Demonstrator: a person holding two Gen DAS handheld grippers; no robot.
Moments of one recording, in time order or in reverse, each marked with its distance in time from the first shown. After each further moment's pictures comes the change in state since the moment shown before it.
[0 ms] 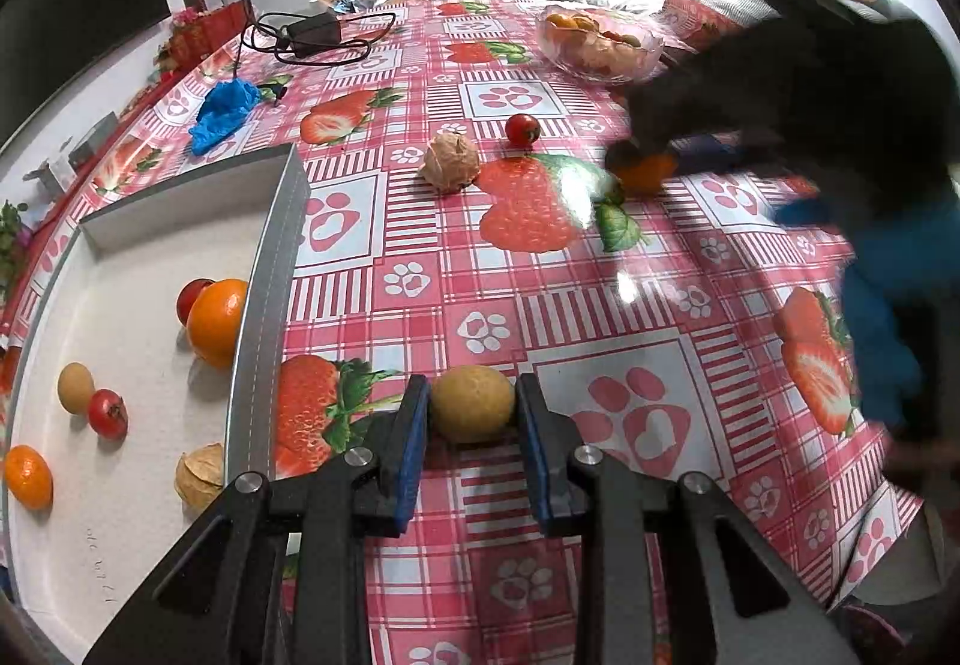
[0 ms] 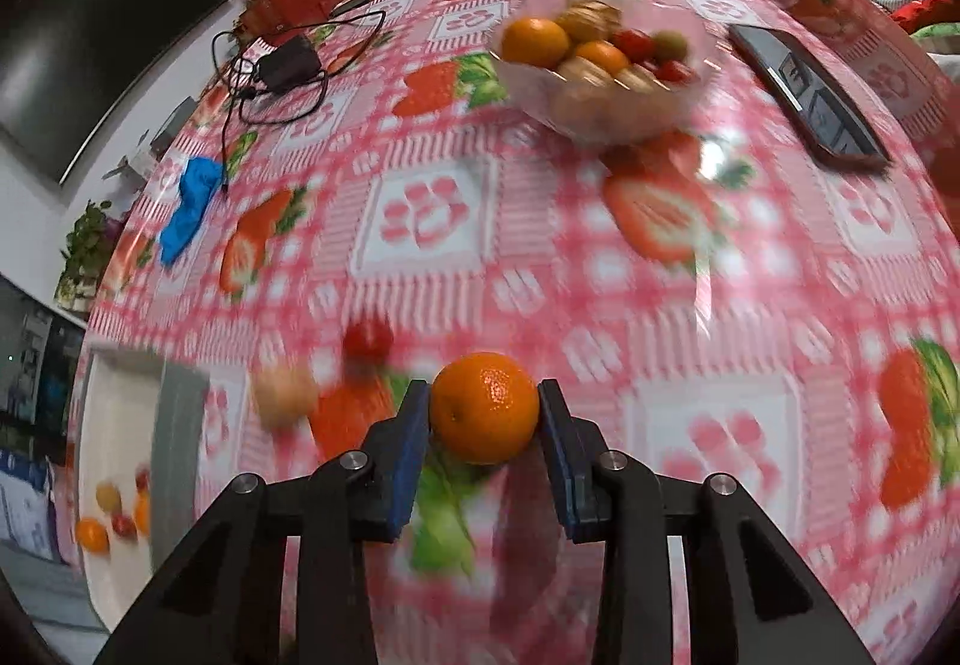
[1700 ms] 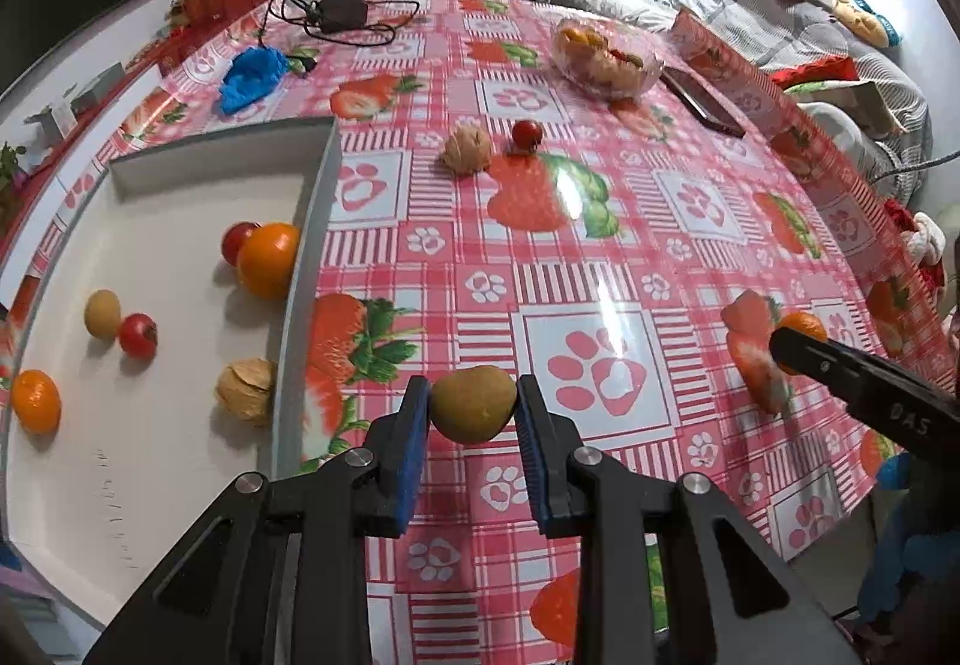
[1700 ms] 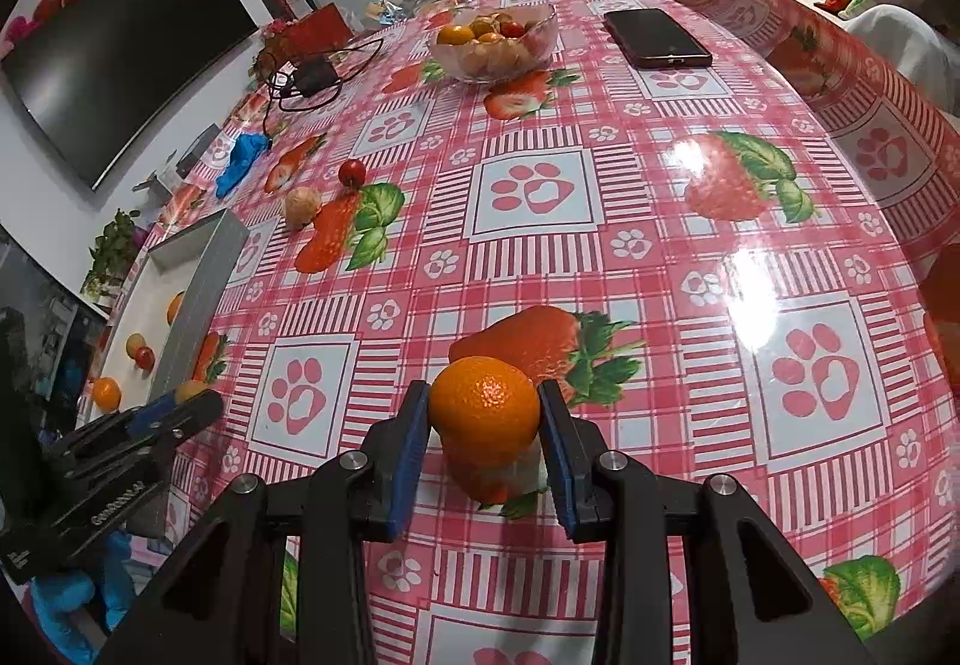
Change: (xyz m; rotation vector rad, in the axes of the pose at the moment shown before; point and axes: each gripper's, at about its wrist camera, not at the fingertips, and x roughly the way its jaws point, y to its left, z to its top) left arm -0.040 0.015 -0.012 -0.109 0.029 -0.065; right arm -0.091 -0.048 -0.134 0.023 -0.116 0.035
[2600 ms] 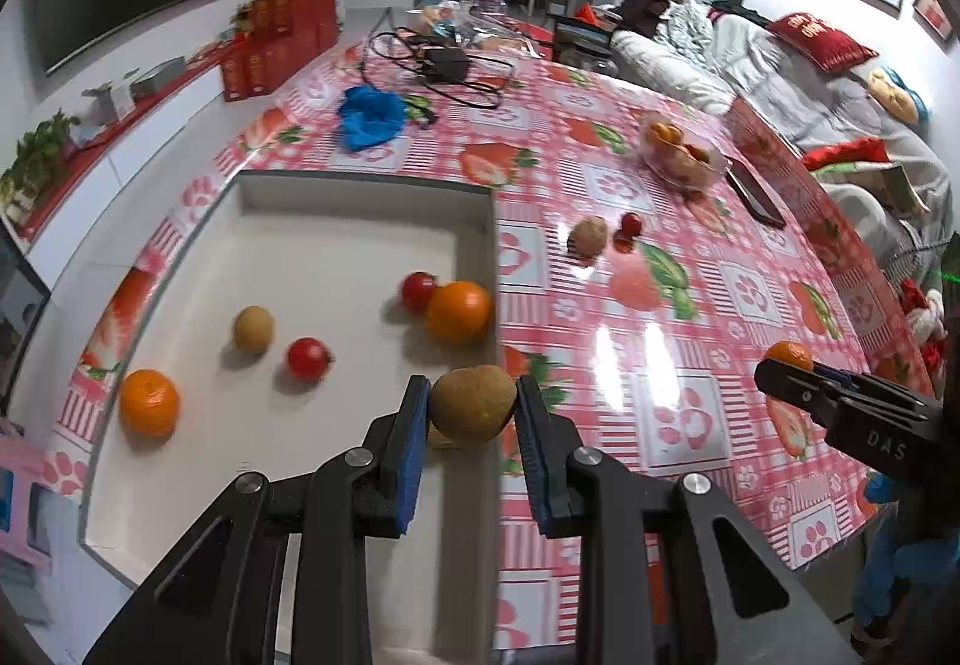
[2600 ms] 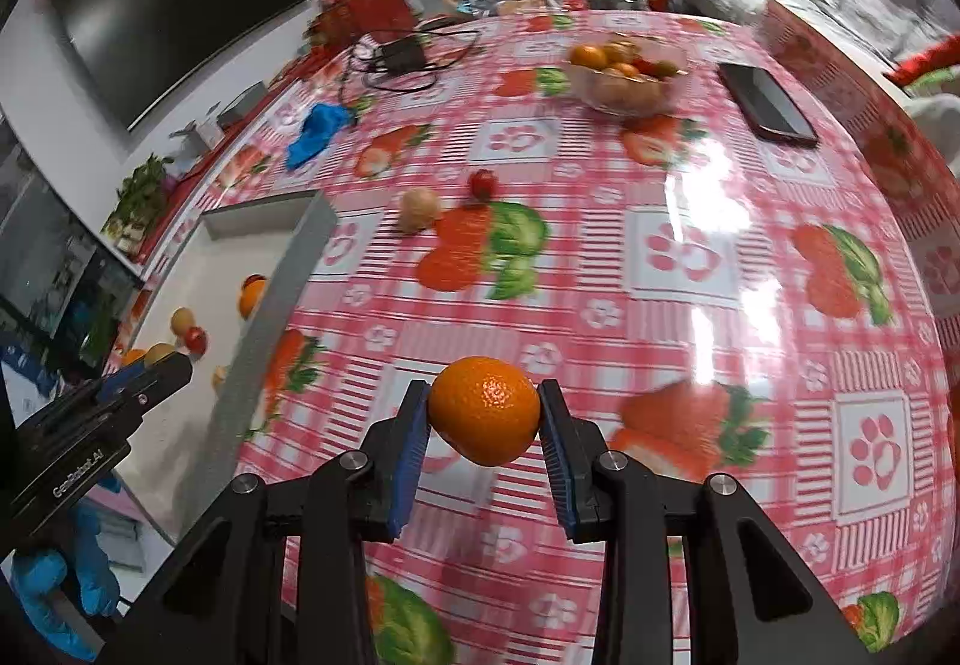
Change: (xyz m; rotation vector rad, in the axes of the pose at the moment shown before) left arm -0.048 0.082 0.003 -0.131 -0.113 0.055; right arm 0.004 0.087 0.019 -0.169 0.016 0.034
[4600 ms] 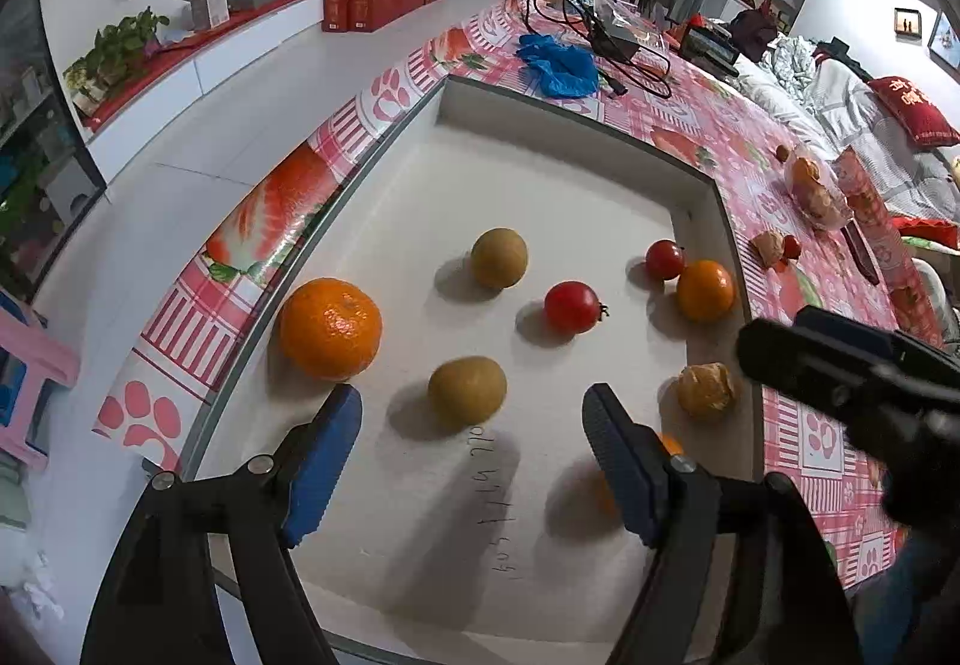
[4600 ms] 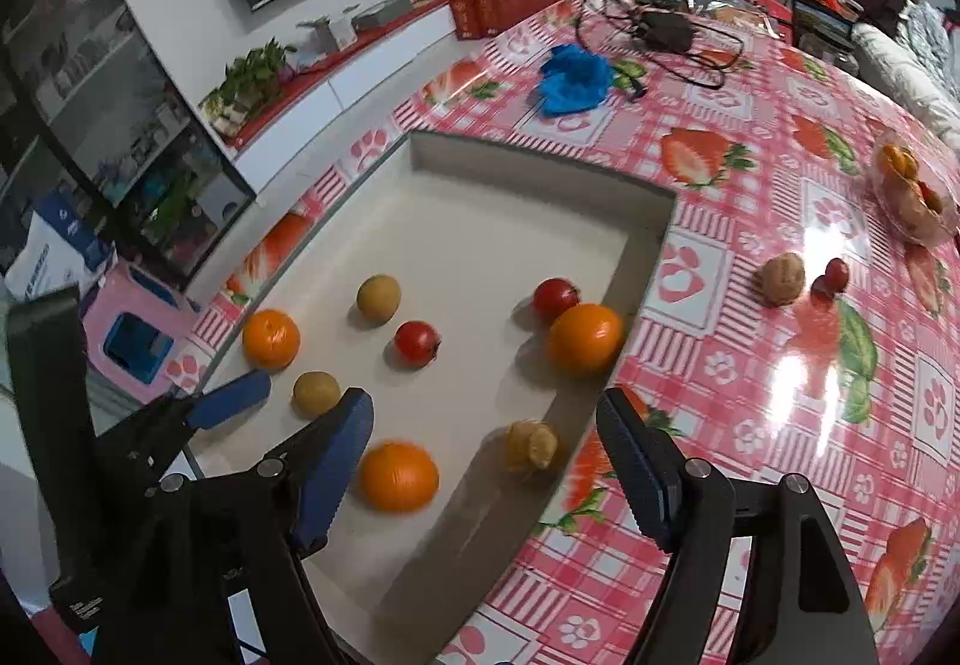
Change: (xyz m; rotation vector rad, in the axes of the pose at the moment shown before) left arm 0.015 0.110 -0.025 -0.191 0.068 0.106; right arm 0.062 0.178 0.022 -0.278 0.102 0.161
